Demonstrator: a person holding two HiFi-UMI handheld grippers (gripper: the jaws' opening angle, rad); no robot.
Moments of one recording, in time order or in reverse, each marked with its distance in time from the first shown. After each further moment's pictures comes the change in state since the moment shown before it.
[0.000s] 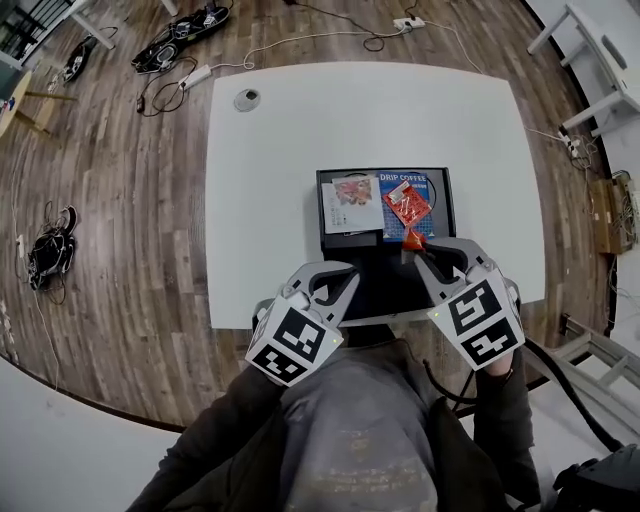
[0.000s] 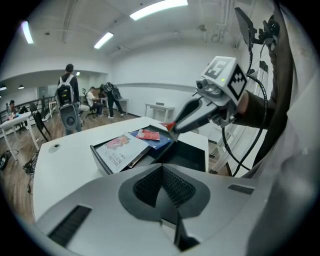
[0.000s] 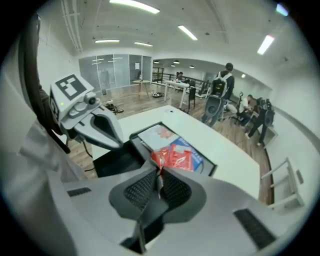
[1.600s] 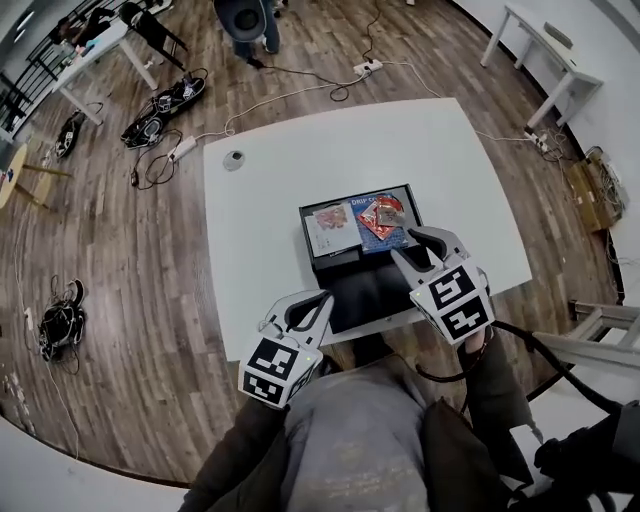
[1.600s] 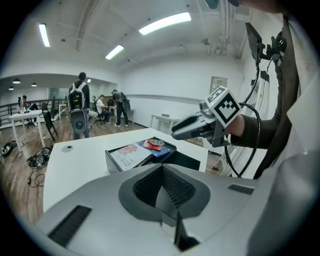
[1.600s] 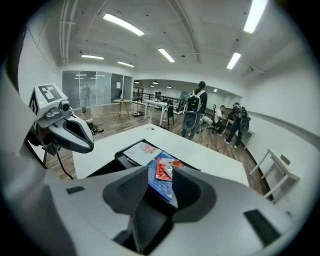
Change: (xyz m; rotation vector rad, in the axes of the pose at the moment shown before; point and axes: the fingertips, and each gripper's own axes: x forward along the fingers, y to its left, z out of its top) left arm -0.050 -0.001 0.006 -0.094 -0.144 0.059; right arm -0.017 -0.021 0.014 0.146 -0.233 -0.210
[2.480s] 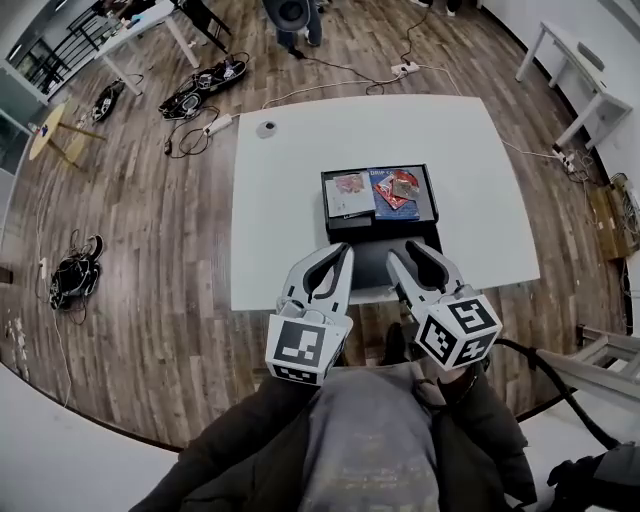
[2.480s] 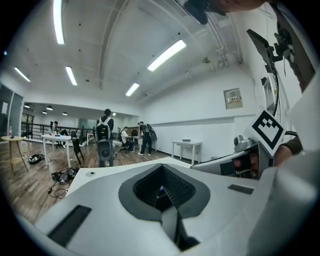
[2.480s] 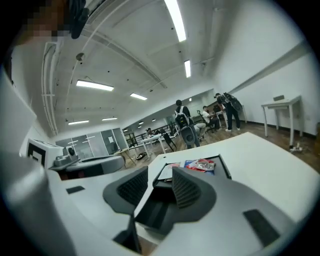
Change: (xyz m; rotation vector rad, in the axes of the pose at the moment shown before) left arm -0.037 -0.039 0.065 0.040 -0.353 0.312; right arm -0.072 0.062 0.004 0.526 -0.412 0.100
